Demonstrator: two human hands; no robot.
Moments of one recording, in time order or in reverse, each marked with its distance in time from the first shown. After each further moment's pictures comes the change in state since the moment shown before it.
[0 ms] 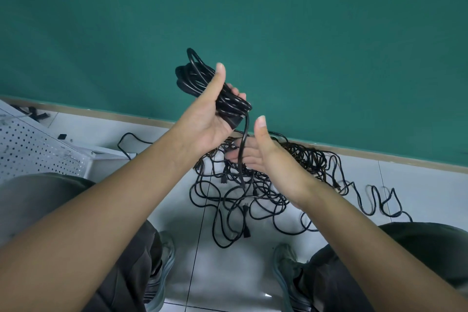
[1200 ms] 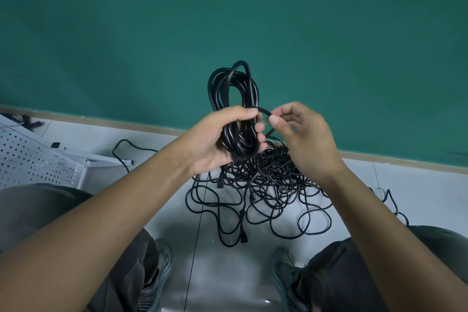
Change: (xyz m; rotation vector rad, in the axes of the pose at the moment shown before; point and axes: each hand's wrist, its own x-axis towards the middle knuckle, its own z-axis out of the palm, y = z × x) left_hand -0.014 -0.014 0.000 0.305 -0.455 -0.218; right_hand 0.007 -0.004 -0.059 -0.218 0.490 -0.361
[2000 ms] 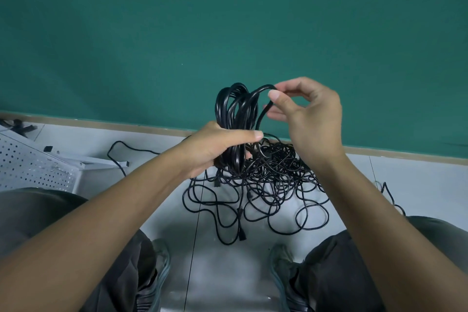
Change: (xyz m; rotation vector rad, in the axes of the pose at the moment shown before) left_hand 0.004 -0.015 0.001 0.565 0.299 -0.061; right_hand 0.005 -0.023 -0.007 0.336 0.239 -0.020
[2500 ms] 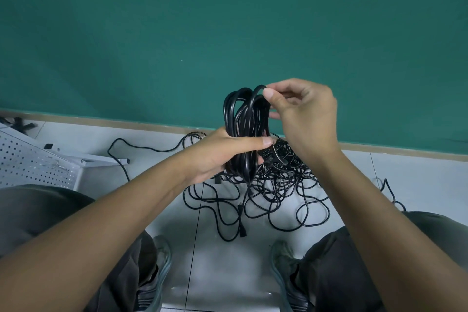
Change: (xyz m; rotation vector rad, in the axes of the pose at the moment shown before) left_hand -0.008 -0.007 0.012 -0.046 -0.151 0.035; right_hand 0.000 0.003 0.005 -0.160 -0.019 -0.031
